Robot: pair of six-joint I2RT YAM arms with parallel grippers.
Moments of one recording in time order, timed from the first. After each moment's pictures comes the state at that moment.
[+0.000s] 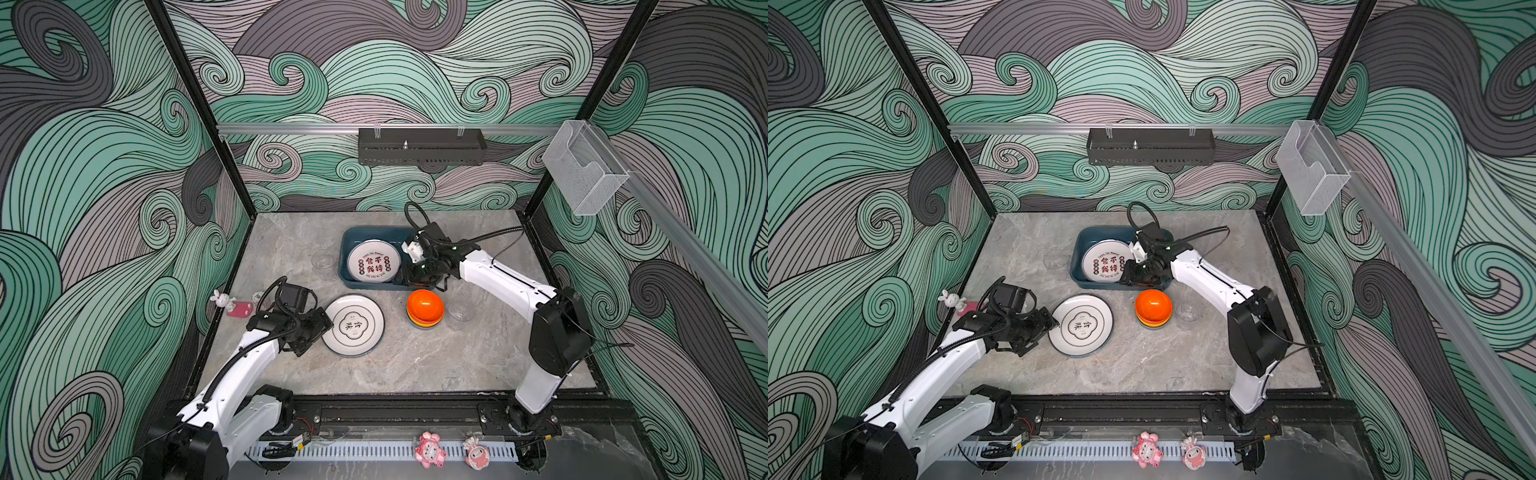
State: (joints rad) left arm -0.22 1.00 0.62 -0.80 0.20 -0.90; right arm 0.63 1.76 1.44 -0.73 -0.40 0.48
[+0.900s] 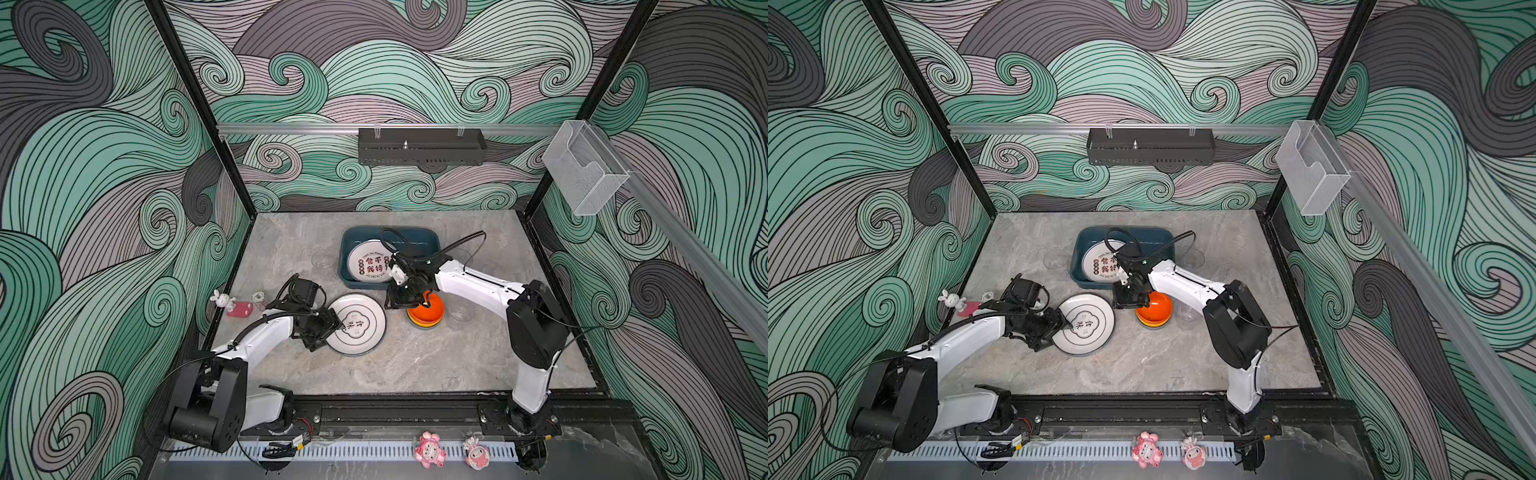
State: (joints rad) left arm -0.22 1.27 0.61 -0.61 0.39 -0.84; right arm 0.74 1.89 1.43 -0.77 -0.32 0.47
